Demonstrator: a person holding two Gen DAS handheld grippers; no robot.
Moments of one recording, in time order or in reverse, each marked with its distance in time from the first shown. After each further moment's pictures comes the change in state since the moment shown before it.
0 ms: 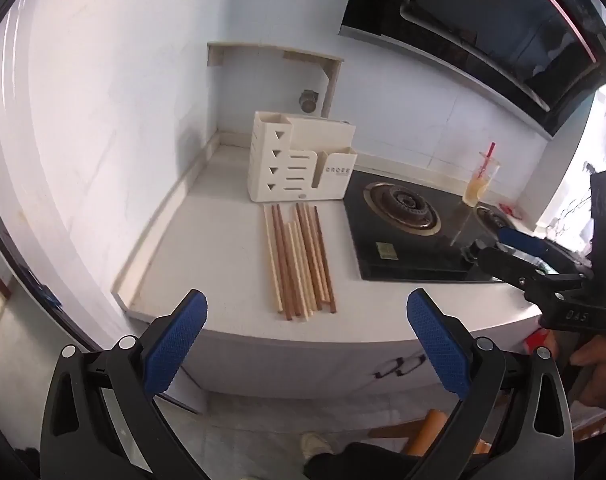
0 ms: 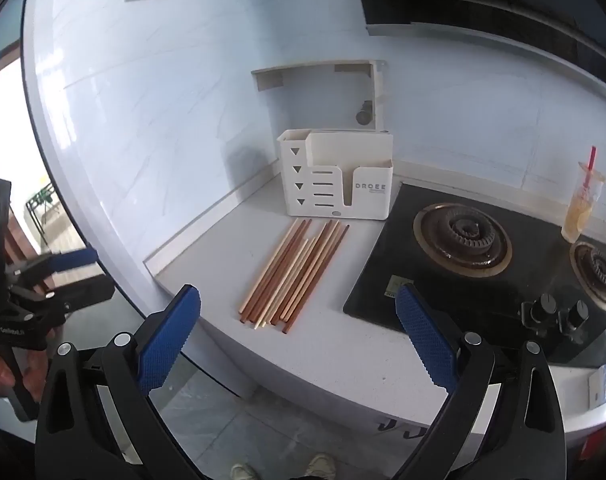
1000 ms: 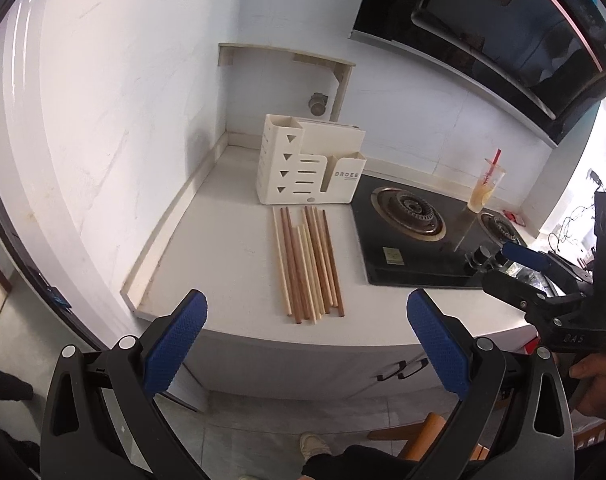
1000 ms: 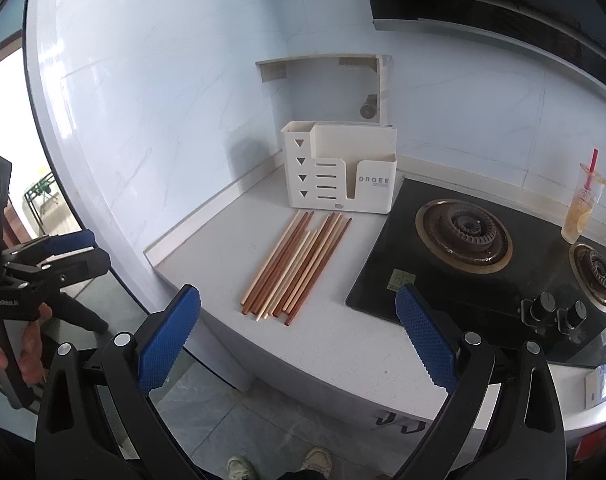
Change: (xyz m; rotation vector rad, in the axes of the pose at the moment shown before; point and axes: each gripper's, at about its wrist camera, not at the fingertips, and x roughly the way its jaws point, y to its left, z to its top) left arm -0.004 0.013 0.004 -0.022 -0.009 0.022; right arm 0.004 0.013 -0.004 -0.031 0.028 -0.018
